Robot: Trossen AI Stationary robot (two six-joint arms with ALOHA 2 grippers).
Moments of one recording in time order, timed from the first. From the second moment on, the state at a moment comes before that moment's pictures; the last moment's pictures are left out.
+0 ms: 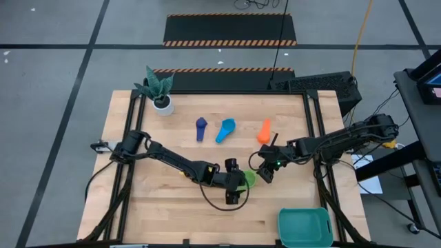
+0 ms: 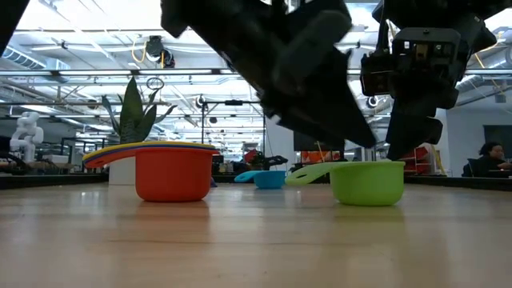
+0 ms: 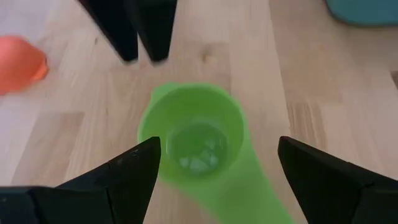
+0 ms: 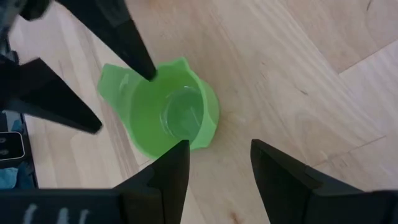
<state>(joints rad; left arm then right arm) -0.29 2.12 1.43 -0.05 -0.26 -0.14 0.15 1.26 0.56 -0.22 -0.11 0.81</state>
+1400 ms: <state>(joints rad) -0.27 2.07 1.44 -0.21 -0.28 -0.09 0.15 1.26 0.56 -0.22 -0.11 0.80</state>
